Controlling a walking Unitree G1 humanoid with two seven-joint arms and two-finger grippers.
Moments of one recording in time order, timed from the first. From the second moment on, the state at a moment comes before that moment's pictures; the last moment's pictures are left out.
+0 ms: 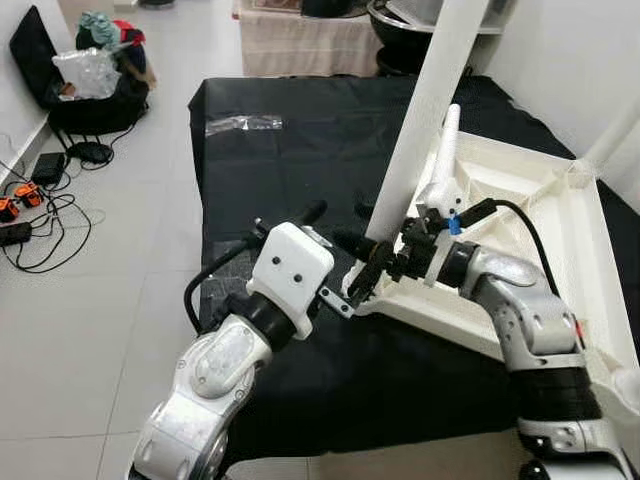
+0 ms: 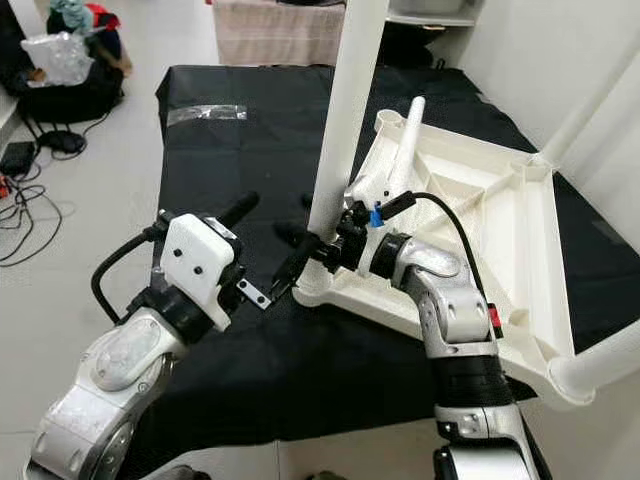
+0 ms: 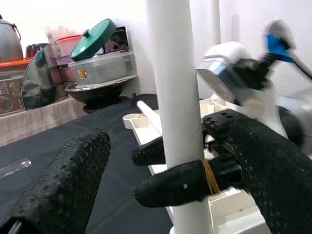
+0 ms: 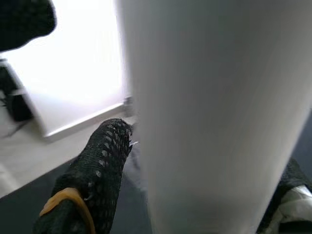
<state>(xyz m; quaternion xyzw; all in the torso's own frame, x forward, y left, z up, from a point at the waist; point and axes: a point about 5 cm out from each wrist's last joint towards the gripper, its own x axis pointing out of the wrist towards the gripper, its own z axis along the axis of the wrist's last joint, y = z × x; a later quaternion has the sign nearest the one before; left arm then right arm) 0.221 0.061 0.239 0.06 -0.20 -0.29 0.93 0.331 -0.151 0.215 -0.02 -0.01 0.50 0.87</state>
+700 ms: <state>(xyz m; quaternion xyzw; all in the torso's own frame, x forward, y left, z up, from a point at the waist) 0.221 0.062 0.240 0.06 -0.20 -0.29 0.93 0.386 -0.149 0.215 0.03 -0.02 0.22 0.97</state>
